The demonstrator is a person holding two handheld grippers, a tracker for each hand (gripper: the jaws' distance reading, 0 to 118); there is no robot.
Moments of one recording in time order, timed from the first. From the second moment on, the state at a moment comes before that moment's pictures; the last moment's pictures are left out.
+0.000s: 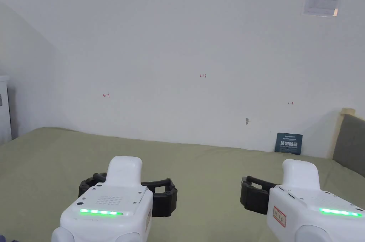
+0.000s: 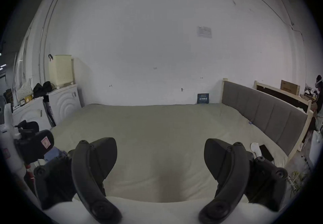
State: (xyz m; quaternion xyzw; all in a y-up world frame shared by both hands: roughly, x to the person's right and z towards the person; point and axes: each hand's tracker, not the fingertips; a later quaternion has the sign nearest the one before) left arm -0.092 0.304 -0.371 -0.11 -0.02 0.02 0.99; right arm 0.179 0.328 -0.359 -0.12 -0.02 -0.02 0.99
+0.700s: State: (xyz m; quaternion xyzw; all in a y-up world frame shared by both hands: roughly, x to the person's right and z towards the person) left arm -0.091 0.319 -0.374 -0.09 -0.02 0.01 1.00; right arm 0.178 0.336 -0.365 -0.11 -0.05 0.01 0.99
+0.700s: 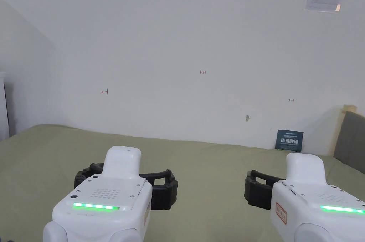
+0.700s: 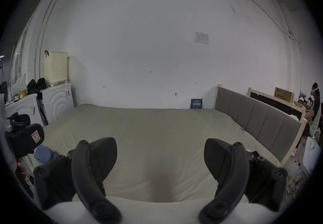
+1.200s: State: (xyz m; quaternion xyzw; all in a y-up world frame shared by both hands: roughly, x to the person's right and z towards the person) left arm -0.090 0.317 -0.376 -0.10 -0.02 0.02 0.99; right arm 0.188 0.332 -0.373 -0.15 -0.01 -0.05 0.99
